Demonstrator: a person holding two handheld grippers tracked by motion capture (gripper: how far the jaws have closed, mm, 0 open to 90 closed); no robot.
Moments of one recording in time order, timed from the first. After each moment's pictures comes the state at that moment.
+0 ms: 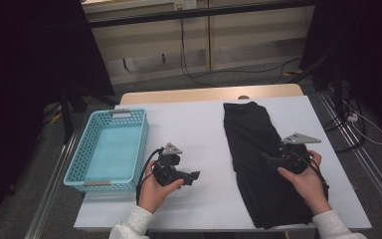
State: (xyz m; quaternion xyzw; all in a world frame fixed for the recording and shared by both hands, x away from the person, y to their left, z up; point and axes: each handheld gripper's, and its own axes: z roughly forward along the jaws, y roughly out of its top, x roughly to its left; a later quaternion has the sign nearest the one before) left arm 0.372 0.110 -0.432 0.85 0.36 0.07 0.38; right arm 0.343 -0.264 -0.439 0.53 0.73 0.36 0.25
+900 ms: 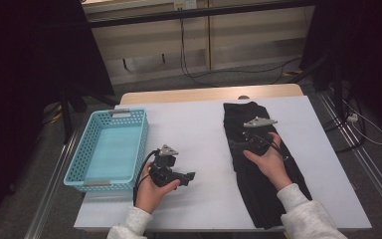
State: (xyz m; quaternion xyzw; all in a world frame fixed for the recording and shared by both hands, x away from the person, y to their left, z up) left arm 0.375 0.118 -0.438 0.85 0.38 0.07 0.37; right arm 0.411 -0.190 -0.438 0.49 0.75 0.39 0.22
